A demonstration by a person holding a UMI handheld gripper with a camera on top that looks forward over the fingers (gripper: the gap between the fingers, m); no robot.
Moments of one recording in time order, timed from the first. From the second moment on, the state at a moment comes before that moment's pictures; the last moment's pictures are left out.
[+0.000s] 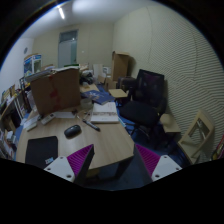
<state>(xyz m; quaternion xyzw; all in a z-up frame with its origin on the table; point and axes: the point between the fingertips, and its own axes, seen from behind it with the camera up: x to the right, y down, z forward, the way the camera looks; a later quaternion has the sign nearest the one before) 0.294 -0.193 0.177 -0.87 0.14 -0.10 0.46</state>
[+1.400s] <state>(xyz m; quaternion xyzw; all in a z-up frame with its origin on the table) 0.116 0.148 -0.008 -0.89 -0.01 0.01 0.46</state>
